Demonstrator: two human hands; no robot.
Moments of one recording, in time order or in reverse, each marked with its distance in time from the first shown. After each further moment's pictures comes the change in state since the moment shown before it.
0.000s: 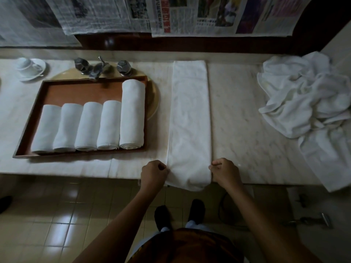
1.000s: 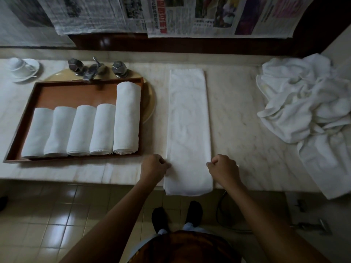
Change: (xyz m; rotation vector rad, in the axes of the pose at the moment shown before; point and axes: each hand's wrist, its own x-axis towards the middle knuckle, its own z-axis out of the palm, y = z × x) left_hand 0.034 0.033 0.001 0.091 -0.067 0.041; right_hand 0.021 -0.023 -0.019 -0.230 0.003 -0.042
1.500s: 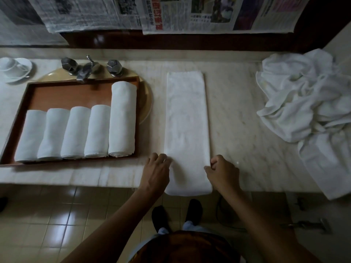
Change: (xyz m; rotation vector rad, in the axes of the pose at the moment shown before) left_hand -0.001 -0.017 0.027 0.573 0.211 0.585; right_hand -0.001 0.011 0.013 -0.019 0.085 -0.050
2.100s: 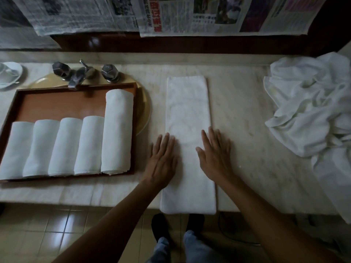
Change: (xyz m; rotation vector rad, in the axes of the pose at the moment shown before) left_hand 0.080 -0.015 0.017 -0.169 -0.012 0.008; right_hand 0.096 -0.033 0.015 -0.215 0.123 -0.423
